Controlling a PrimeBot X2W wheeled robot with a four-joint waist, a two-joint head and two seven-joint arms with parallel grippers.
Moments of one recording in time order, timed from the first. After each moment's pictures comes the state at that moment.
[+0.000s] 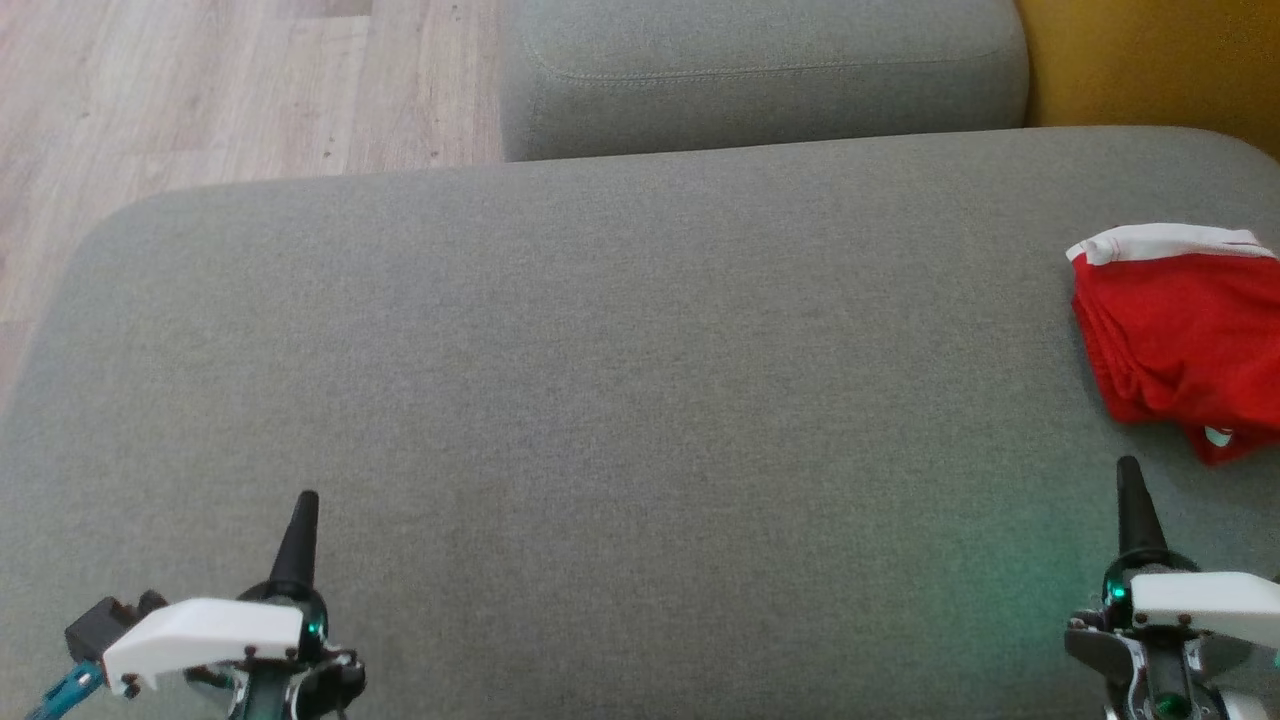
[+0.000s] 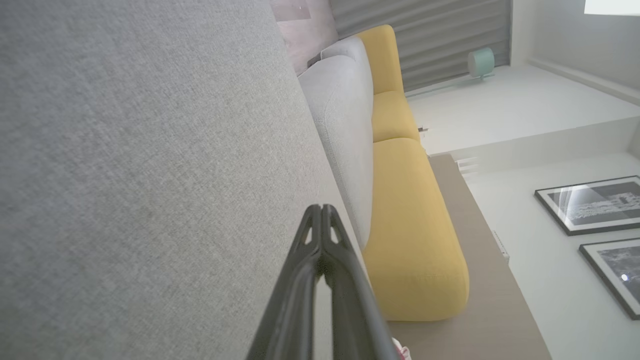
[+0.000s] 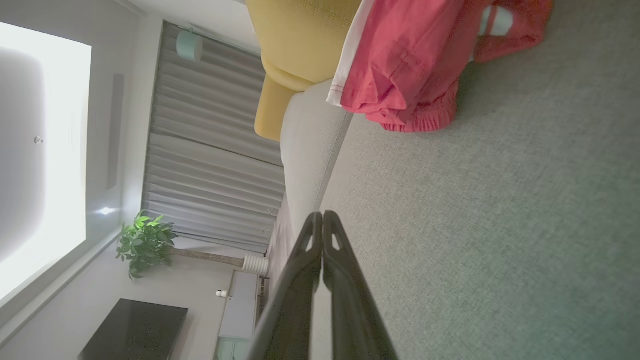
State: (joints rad) left arm 0.01 0.06 -0.03 0.29 -1.31 -0.07 0.00; right arm 0.00 -0.04 -0.13 0.28 1.24 0.12 0.03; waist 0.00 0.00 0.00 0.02
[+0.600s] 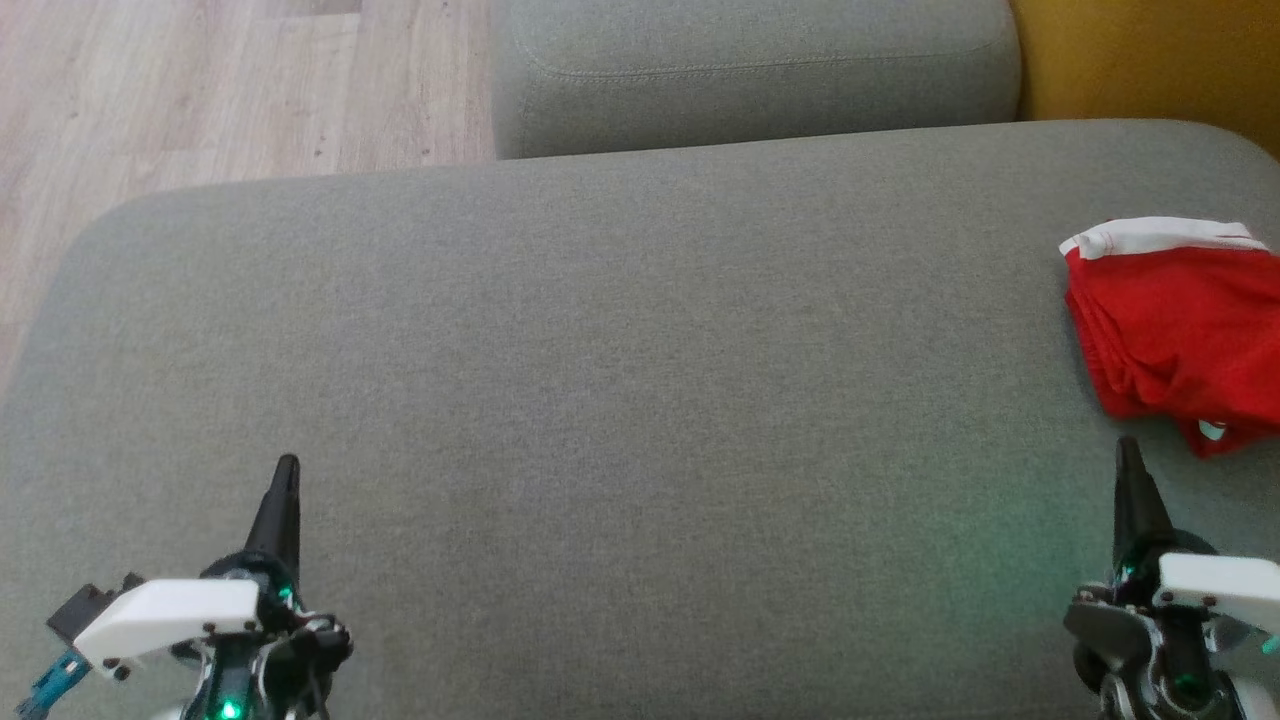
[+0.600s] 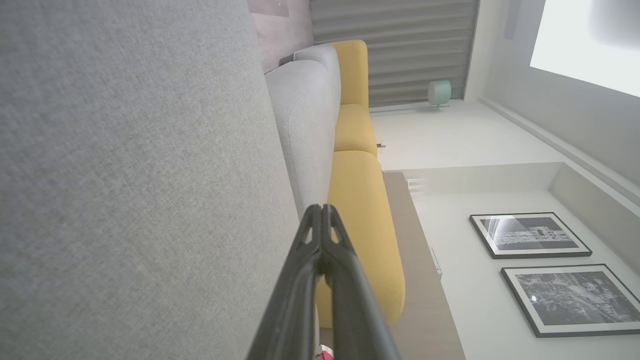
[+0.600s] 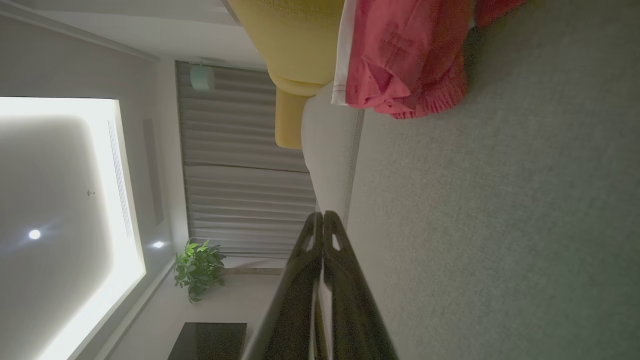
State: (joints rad) left arm -0.03 0.06 0.02 0.28 -1.52 -0.11 0.05; right arm -0.03 -0.04 -0.13 0.28 1.48 0.12 0.08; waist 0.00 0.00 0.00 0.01
